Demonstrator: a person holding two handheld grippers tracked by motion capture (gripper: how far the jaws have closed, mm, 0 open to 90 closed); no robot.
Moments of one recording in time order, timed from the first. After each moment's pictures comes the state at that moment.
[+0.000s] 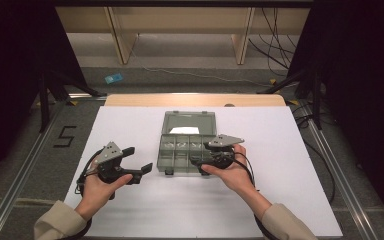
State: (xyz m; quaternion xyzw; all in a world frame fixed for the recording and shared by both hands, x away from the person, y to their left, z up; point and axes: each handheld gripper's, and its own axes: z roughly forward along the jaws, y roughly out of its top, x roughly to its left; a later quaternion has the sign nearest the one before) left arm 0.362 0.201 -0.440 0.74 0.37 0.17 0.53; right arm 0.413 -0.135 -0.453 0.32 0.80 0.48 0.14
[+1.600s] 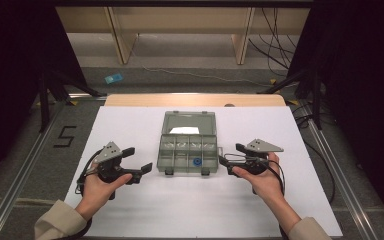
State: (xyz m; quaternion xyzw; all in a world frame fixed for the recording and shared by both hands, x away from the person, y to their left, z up) left arm 0.364 0.203 -0.443 0.74 0.38 0.16 0.53; right arm 0.390 -0.212 -0.449 0.39 0.75 0.51 0.18
